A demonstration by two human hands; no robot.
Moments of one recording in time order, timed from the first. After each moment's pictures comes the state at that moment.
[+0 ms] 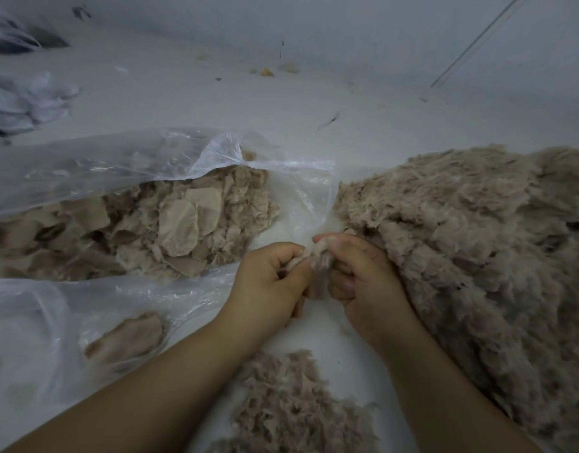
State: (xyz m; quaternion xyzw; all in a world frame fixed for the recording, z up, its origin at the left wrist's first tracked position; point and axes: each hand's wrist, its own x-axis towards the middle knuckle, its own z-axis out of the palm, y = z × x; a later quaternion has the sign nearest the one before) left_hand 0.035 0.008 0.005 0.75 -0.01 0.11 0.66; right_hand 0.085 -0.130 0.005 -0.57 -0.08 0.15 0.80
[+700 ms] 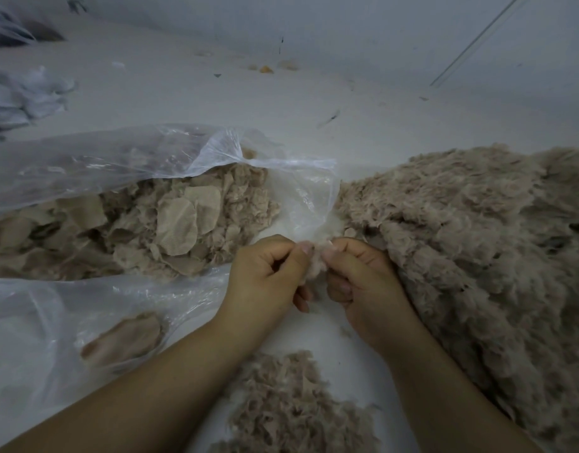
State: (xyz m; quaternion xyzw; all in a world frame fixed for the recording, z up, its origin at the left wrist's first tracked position) left_hand 0.036 0.008 0.012 0.72 -0.02 0.16 0.68; right_hand 0.080 -0.131 0.006 -0.59 -0.13 0.17 0.78
